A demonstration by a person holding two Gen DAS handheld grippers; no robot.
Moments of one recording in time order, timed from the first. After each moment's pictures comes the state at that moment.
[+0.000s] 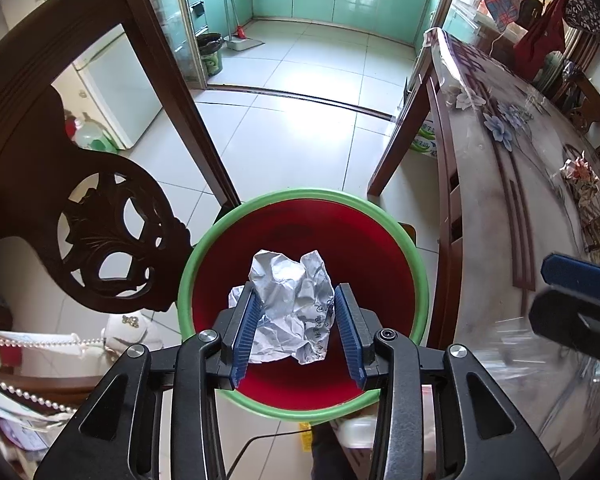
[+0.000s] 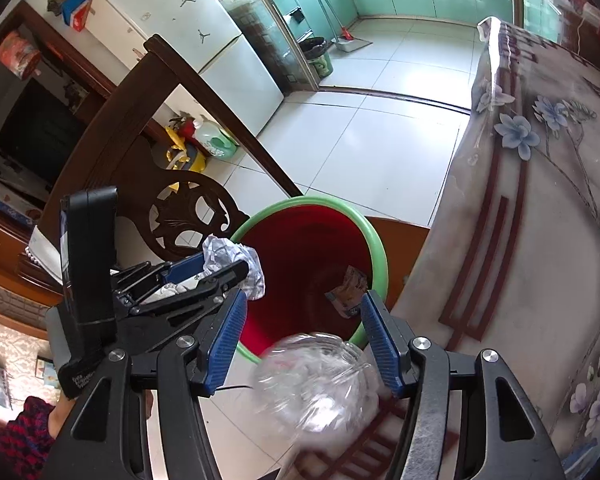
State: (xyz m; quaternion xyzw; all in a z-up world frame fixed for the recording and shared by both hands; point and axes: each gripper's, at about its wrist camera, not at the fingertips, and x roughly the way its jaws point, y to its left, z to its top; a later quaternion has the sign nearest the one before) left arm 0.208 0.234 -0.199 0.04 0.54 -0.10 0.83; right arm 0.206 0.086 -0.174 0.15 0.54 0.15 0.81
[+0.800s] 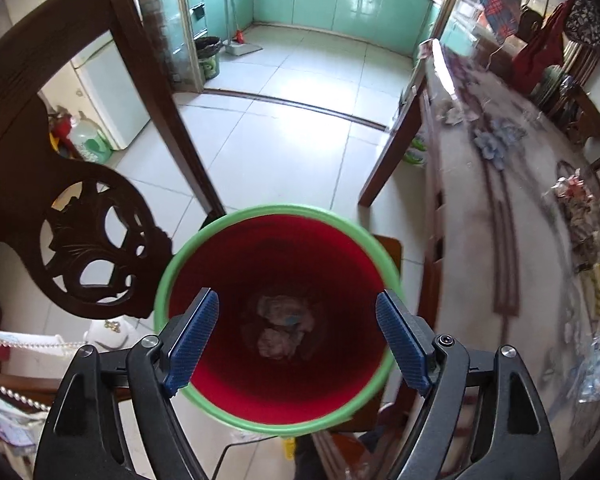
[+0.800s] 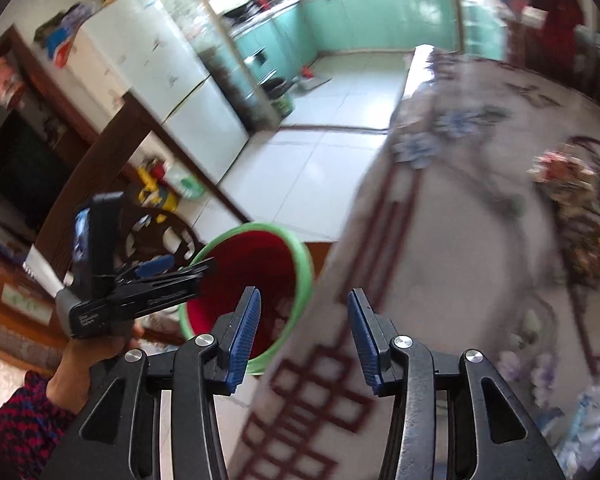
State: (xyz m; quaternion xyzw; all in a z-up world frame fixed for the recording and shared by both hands) left arm 0.209 0.211 -0.191 0.02 0.53 -0.11 0.84; right arm 0.122 -0.021 -0.135 0.17 0.48 0.04 0.86
